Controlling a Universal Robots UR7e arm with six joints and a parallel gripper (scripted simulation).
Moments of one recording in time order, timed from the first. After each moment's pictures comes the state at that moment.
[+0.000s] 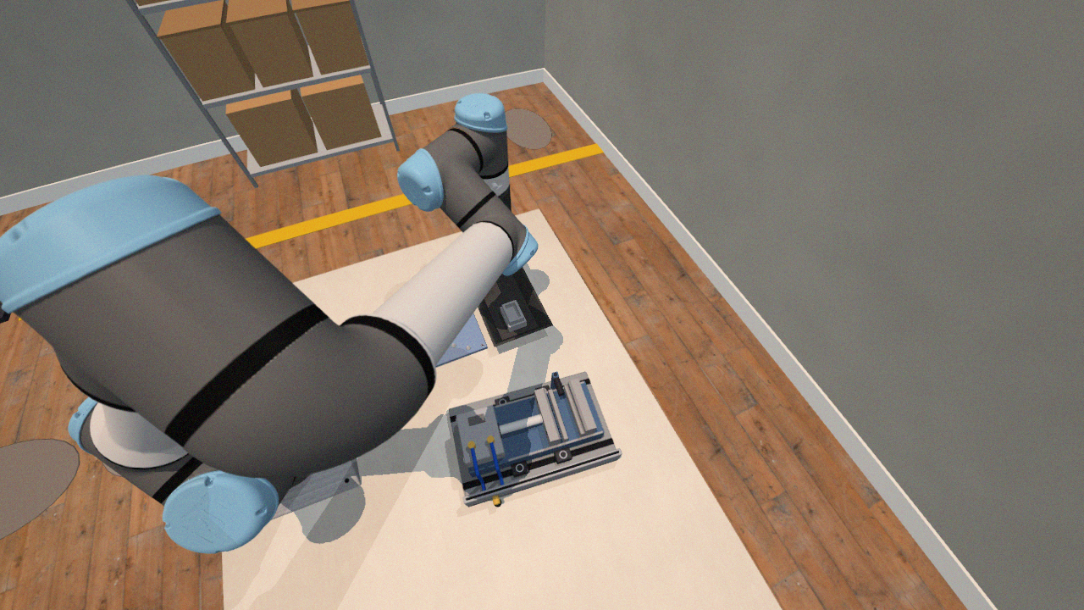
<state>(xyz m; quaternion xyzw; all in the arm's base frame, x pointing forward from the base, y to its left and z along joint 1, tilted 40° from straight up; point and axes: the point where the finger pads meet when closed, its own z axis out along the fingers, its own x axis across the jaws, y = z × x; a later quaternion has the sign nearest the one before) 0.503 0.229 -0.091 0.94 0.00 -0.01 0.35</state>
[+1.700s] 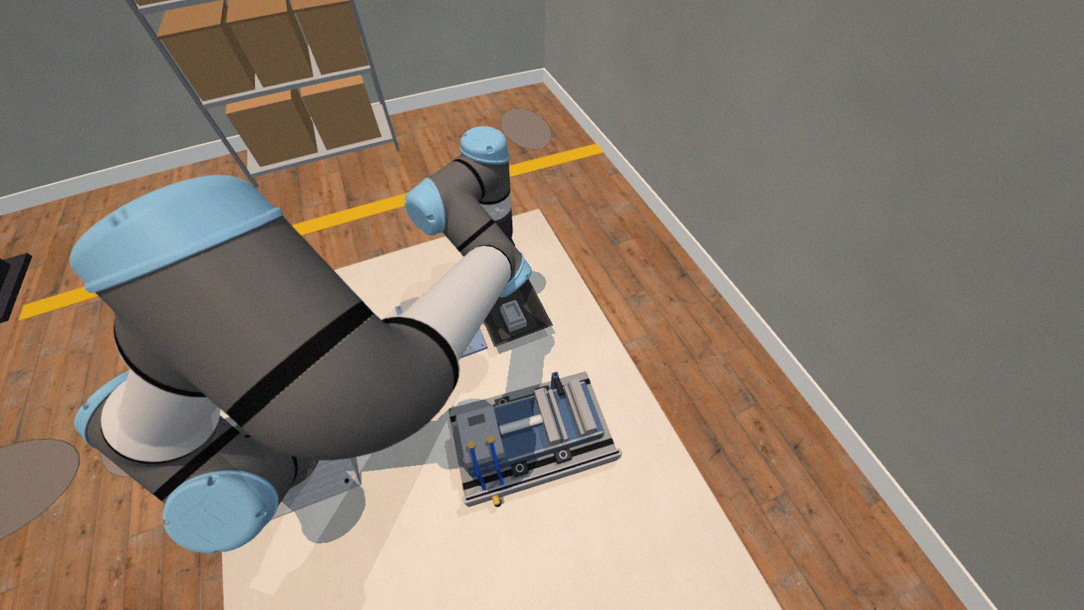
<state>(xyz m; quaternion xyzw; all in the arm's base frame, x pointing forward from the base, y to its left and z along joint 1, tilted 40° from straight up) 0.503 0.193 -0.134 0.94 0.00 -0.01 0.35</state>
